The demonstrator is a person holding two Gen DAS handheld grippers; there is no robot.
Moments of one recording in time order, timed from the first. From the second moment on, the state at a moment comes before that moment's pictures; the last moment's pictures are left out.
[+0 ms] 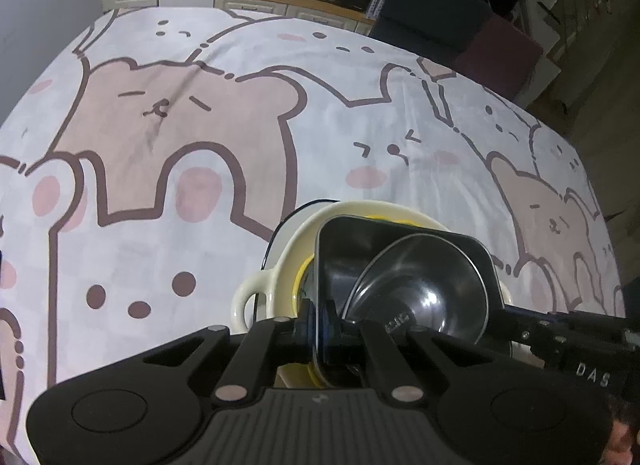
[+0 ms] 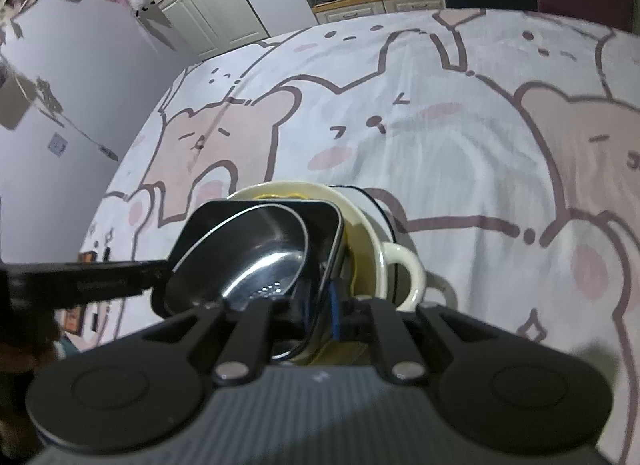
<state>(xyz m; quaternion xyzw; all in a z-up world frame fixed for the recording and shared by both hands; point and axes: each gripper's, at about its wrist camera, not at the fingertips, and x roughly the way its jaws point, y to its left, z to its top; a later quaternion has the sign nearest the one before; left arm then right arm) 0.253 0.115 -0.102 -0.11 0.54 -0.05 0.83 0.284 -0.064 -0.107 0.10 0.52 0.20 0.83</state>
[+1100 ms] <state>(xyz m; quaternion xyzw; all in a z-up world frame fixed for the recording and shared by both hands) 0.246 0.119 -0.094 -0.13 0.52 -0.05 0.84 0.269 -0.067 -0.096 0.08 0.49 0.21 0.85</state>
